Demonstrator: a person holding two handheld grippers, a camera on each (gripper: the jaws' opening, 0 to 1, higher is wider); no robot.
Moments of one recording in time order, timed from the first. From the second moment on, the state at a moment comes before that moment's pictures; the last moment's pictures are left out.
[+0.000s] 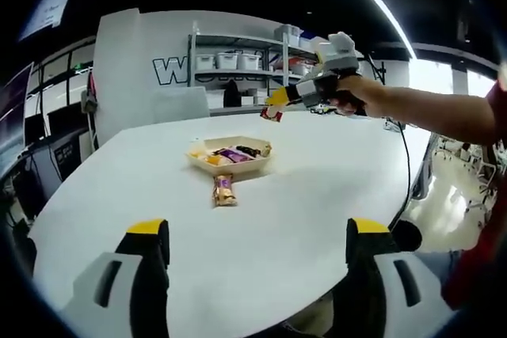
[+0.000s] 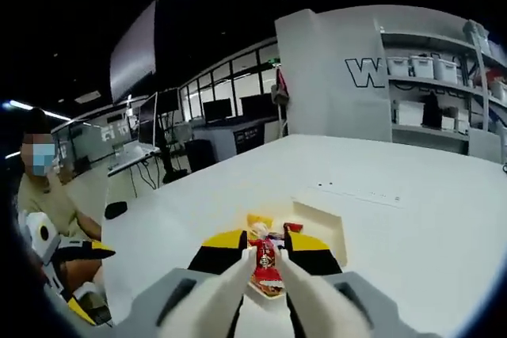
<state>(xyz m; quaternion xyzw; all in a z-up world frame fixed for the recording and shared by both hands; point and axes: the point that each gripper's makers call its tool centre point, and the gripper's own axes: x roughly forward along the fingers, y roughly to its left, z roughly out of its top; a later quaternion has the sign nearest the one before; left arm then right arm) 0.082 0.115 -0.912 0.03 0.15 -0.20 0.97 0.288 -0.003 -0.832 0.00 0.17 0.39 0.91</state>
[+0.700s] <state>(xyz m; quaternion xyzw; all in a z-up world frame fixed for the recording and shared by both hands) 0.082 0.124 -0.904 0.02 0.15 -0.19 0.97 0.325 0.012 -0.830 0.01 0.18 0.38 0.91</state>
